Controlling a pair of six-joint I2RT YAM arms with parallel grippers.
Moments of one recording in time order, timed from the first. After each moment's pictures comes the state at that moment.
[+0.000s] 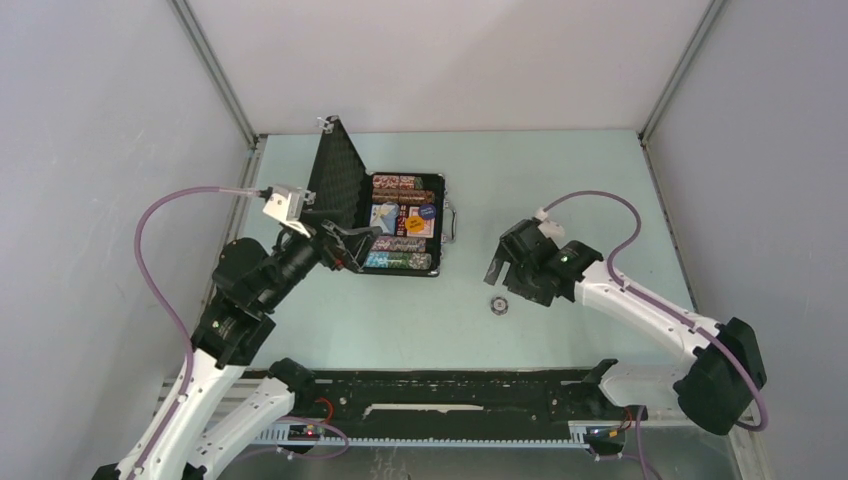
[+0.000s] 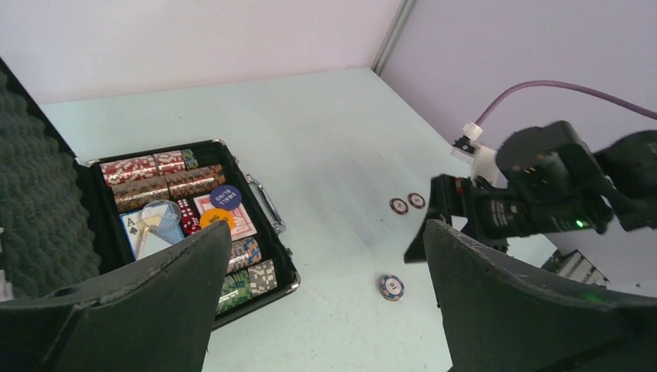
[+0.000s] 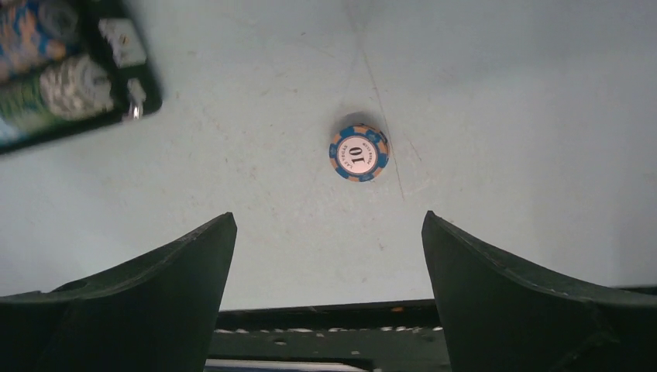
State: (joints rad) left arm -0.49 0.61 0.88 -0.25 0.13 -0.32; right arm 0.74 1.21 0.94 -0.79 0.25 0.96
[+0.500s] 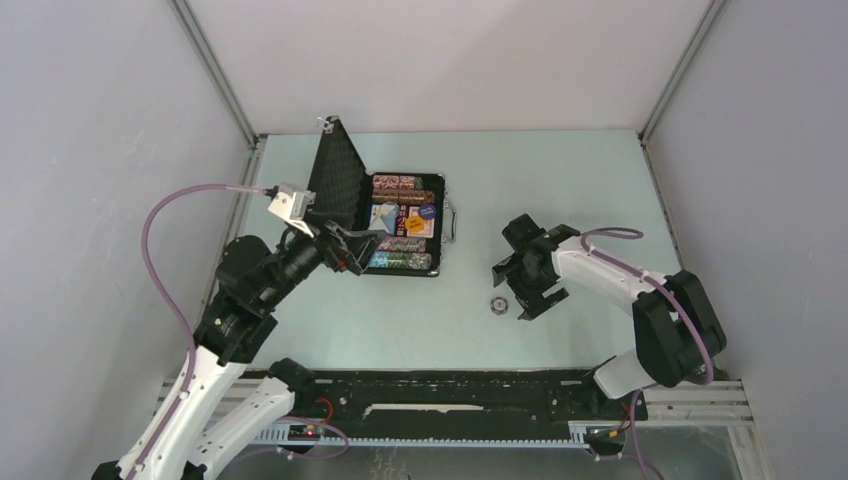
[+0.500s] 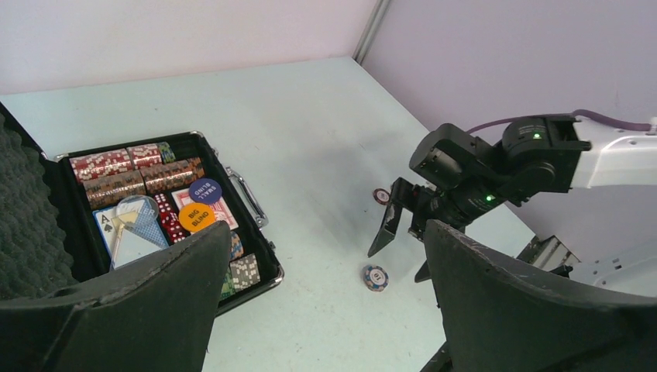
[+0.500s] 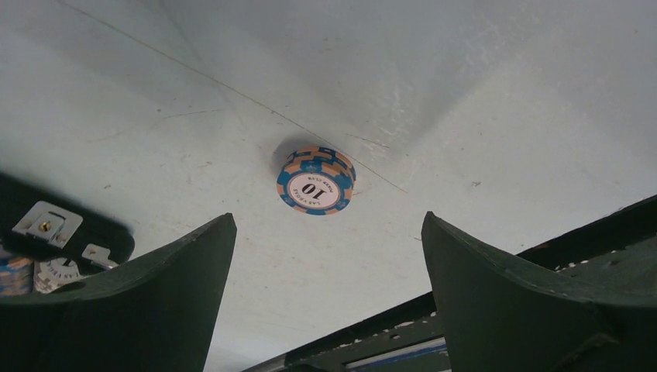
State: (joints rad) left arm -0.49 0.62 0.88 -0.25 0.19 -0.35; right arm 0.54 1.47 0.94 -0.88 0.07 1.51
